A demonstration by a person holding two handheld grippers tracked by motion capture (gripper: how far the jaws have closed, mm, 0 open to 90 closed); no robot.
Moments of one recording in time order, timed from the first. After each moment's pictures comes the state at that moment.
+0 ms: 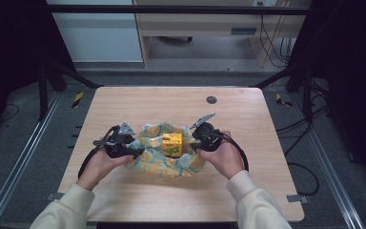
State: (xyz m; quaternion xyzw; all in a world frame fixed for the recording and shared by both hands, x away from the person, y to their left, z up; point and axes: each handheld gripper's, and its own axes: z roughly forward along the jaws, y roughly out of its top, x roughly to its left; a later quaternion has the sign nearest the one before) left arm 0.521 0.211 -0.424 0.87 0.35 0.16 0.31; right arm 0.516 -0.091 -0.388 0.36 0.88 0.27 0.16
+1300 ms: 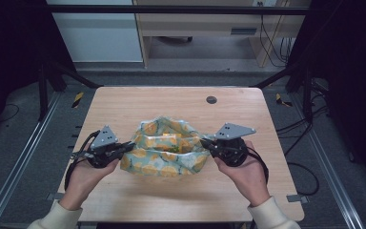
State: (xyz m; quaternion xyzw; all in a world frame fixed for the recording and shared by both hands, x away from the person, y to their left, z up) left arm 0.457 0.231 -0.372 0.83 0.30 0.20 0.42; right arm 0.441 -0.137 -0.340 0.31 0.81 0.44 0.20
